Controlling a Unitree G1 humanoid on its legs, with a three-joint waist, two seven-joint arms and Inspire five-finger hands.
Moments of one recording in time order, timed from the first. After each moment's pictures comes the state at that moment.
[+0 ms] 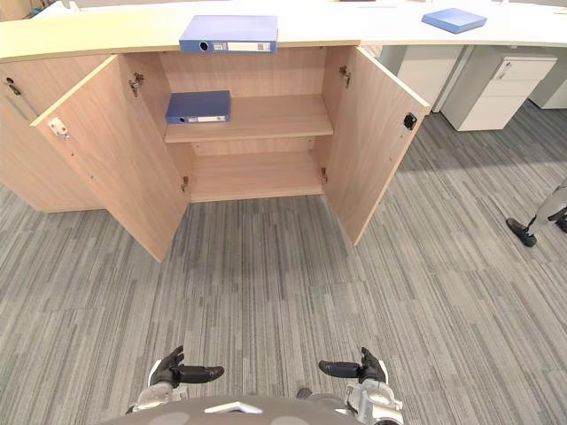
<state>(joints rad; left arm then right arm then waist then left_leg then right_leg) 0.11 0.07 0.20 1.01 0.00 -0.06 0.11 0.05 -0.04 -0.22 1.05 0.04 -0.01 -0.11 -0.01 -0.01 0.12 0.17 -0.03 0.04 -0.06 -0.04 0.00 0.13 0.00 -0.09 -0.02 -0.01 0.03</state>
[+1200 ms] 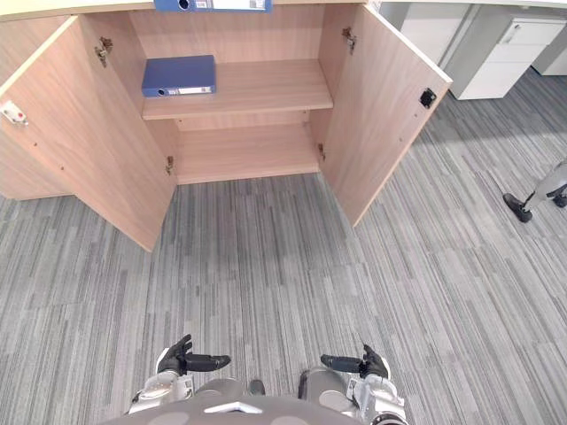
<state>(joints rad) 0.05 0.05 0.22 1.02 0.00 -0.05 0.08 0.03 -0.03 -0.28 1.00 0.04 0.00 -0.08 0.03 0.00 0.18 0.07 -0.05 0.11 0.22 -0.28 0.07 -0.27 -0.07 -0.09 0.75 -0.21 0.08</state>
